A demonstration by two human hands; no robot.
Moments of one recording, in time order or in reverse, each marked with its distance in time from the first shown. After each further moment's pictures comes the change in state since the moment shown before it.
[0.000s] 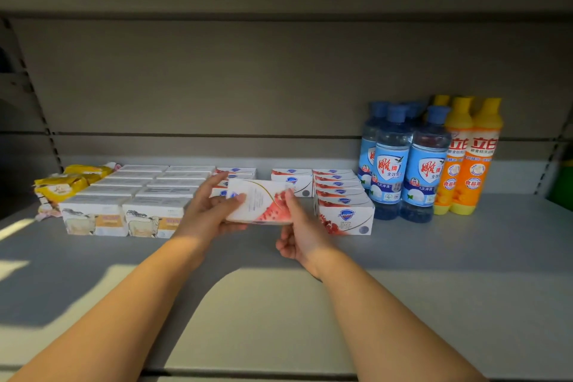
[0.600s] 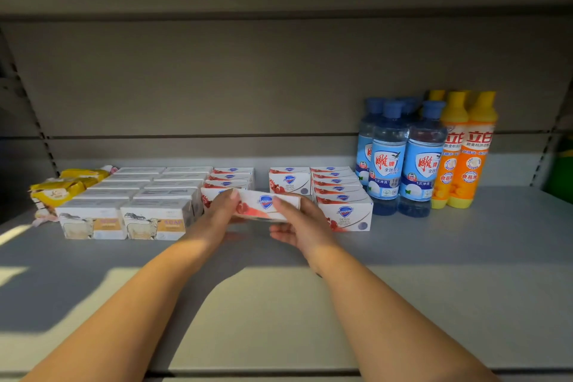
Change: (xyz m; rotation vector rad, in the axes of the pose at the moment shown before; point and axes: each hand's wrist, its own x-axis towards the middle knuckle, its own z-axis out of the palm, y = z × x) left_hand -0.003 -0.002 0.003 0.315 -0.081 -0.140; right_hand -0.006 -0.001 -0.002 0.151 -0.011 -0.165
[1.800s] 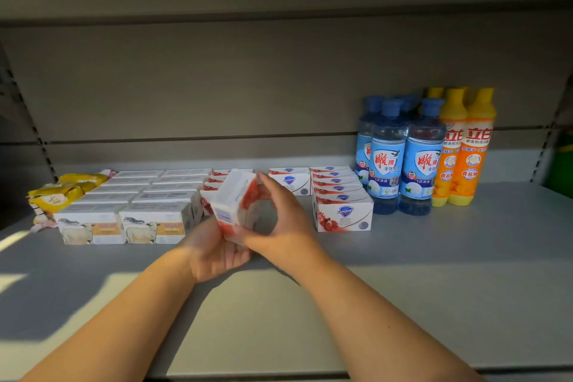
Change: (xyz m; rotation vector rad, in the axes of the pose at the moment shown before) left_hand -0.002 0.004 0.003 -0.596 -0.309 -0.443; right_hand -0.022 -0.005 0.028 -0.738 -0.020 -0.546
